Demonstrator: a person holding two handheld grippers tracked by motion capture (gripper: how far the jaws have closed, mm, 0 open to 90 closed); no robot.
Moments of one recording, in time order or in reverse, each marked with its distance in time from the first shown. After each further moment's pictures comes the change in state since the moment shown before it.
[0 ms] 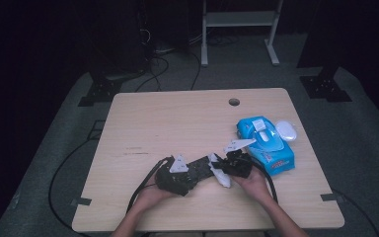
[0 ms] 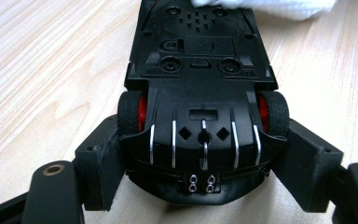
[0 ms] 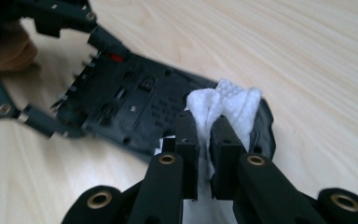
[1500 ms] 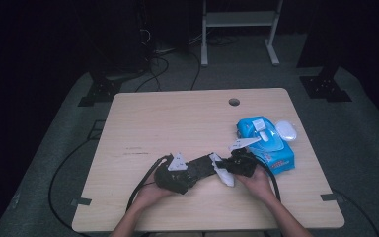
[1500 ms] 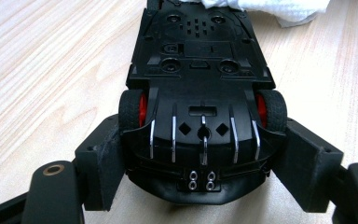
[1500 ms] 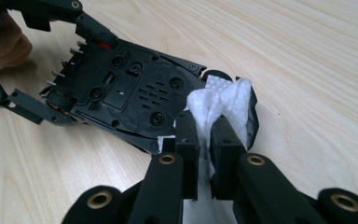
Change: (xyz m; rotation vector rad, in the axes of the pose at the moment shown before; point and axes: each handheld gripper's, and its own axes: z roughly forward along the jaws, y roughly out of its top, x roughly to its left) left arm 0.004 0.001 -0.001 -0.012 -0.009 -0.005; right arm -0.014 -0.008 -0.004 0.006 0.012 0.052
